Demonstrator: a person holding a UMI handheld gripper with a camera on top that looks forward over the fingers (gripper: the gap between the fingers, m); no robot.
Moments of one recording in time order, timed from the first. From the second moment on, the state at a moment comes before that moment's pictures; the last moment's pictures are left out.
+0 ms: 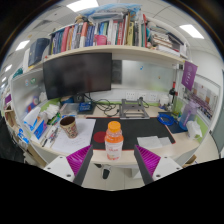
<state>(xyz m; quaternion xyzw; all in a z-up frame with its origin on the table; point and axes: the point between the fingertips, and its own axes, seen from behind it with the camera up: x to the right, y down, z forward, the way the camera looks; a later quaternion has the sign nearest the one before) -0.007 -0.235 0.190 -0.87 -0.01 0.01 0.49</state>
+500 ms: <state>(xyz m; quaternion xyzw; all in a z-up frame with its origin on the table) -0.005 -0.160 0.091 -0.81 -0.02 0.01 0.59</state>
